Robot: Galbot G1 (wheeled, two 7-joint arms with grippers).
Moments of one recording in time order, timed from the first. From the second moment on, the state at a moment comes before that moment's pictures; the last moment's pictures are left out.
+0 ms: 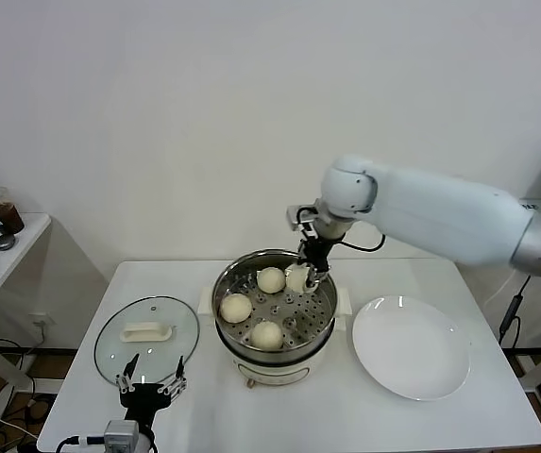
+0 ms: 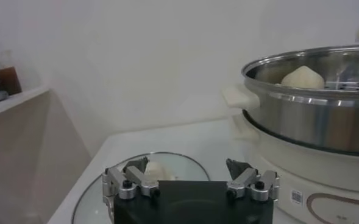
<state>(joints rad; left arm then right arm) 1.68 -1.58 -0.61 -2.16 0.14 0.26 0.05 0.55 1.07 -1.24 1.34 0.33 -0.49 -1.13</state>
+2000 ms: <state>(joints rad) 1.67 -1.59 -0.63 -2.13 0.06 0.16 -0.01 -0.27 0.73 -0.16 1.58 0.53 -0.34 -0.53</state>
